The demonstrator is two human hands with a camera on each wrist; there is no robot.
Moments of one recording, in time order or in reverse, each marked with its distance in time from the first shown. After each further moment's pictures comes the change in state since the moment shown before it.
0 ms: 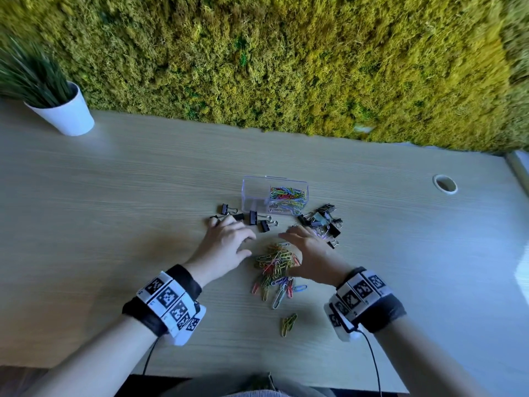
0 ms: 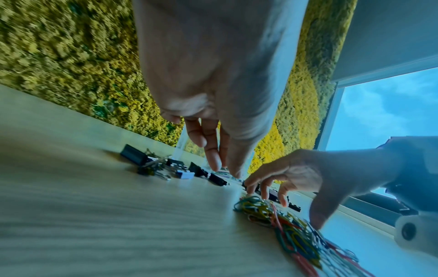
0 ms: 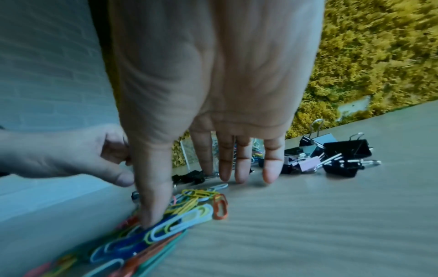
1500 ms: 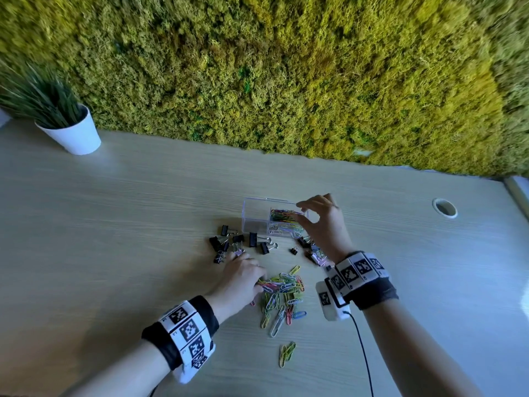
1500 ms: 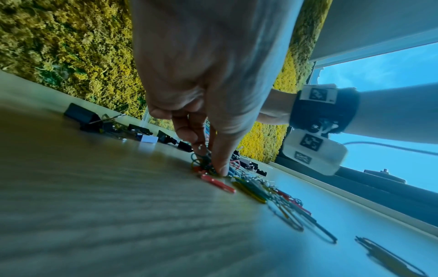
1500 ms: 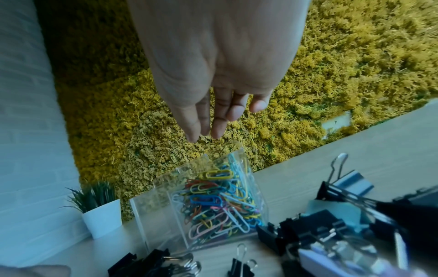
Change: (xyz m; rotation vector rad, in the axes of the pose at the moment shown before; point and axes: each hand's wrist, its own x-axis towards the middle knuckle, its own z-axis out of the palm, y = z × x) left_hand 0.005 0.034 0.020 0.014 -0.152 -0.064; right_hand 0.053 0.024 -0.057 0.225 0.716 0.016
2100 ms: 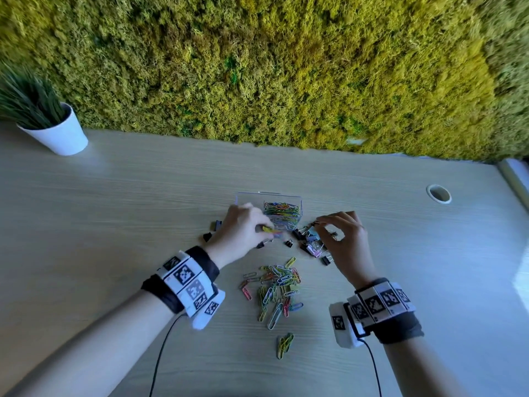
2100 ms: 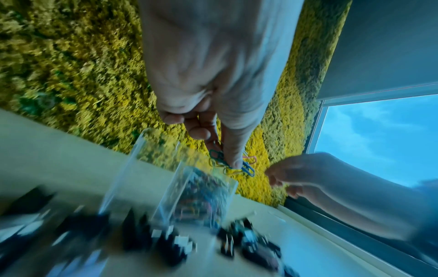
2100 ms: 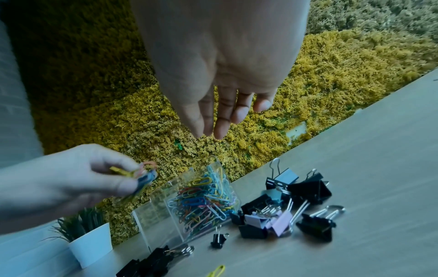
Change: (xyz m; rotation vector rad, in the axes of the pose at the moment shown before) left_hand 0.052 0.003 -0.062 -0.296 0.279 0.154; right_hand -0.060 0.020 -0.025 0.057 0.156 0.071
